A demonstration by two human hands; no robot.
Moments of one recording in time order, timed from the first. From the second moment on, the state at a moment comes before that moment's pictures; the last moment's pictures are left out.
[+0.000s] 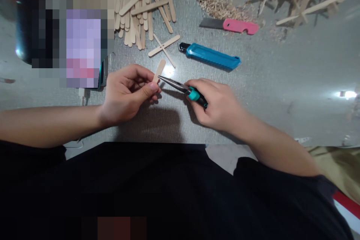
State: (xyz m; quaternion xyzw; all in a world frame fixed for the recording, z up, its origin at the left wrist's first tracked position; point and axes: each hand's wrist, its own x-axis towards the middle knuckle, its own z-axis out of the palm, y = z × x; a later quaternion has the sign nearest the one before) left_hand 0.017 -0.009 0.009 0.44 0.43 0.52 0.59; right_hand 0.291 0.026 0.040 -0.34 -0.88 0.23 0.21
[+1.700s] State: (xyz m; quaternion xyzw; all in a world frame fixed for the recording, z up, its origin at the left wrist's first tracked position) left_hand 0.016 -0.003 0.005 0.38 0.41 0.52 0.65; right_hand 0.296 0.032 0.049 -0.36 -0.89 0.22 0.16
